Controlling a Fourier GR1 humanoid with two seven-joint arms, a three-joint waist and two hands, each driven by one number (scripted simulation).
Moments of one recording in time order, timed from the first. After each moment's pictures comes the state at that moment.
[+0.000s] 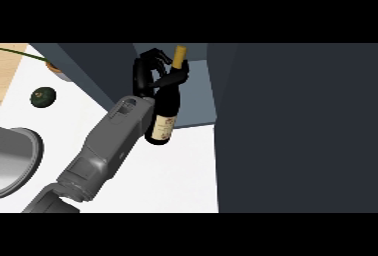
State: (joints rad) left arm -1.01 0.07 -0.24 -0.38 0.38 0.67 -0.42; right arm 0.05 -0.21 -0.19 -2.28 -0.55 0.38 0.26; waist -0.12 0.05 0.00
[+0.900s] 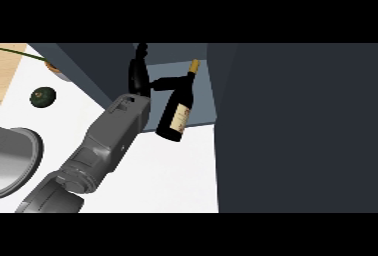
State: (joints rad) left arm -1.11 0.06 -0.17 -0.12 0.37 0.67 -0.52; right arm 0.05 -0.21 -0.20 -2.27 -0.55 0.38 0.26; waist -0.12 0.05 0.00
